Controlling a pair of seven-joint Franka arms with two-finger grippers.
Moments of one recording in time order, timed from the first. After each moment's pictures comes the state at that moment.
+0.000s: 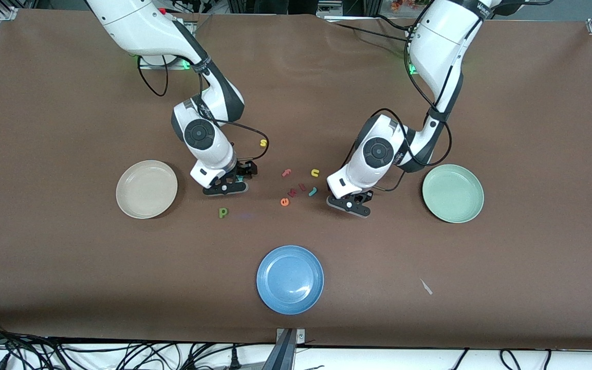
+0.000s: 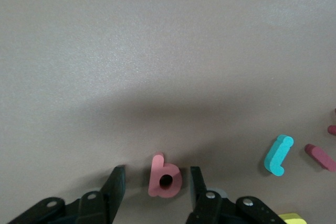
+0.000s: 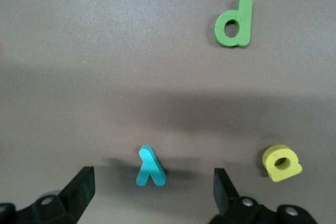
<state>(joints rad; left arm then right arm) -0.49 0.70 -0.06 -1.76 -0.10 2.51 -0.15 0.45 0.56 0.11 -1.95 0.00 2.50 0.42</state>
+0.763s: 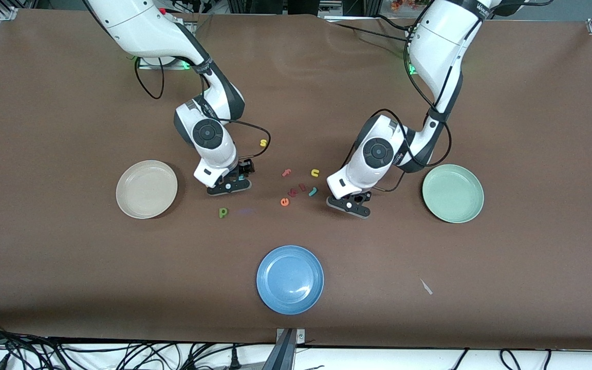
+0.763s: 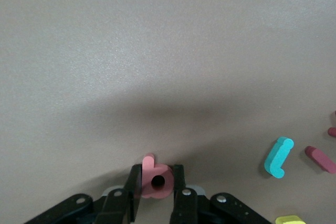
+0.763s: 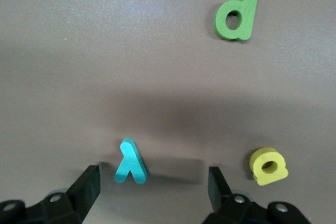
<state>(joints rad) -0.49 0.70 -0.06 -1.75 -0.10 2.51 -0.15 0.45 0.58 0.11 -1.95 -0.11 2.47 0.41</state>
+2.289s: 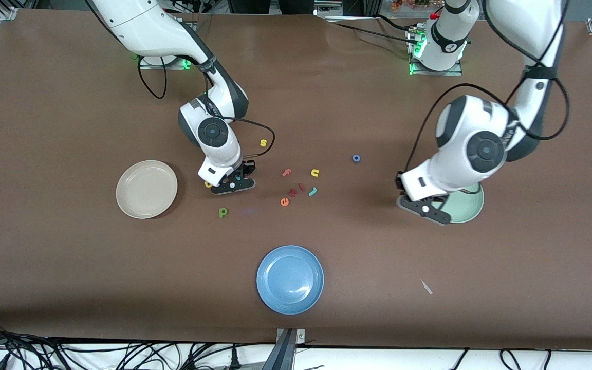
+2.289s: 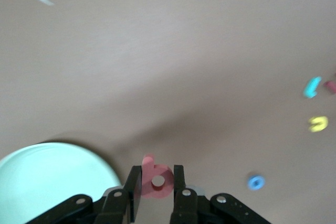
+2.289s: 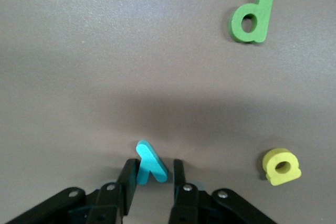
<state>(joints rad) -0.23 0.40 -0.03 -1.72 -0.08 2.04 0.19 0.48 0.58 0.10 -1.93 -0.11 2.47 0.43</state>
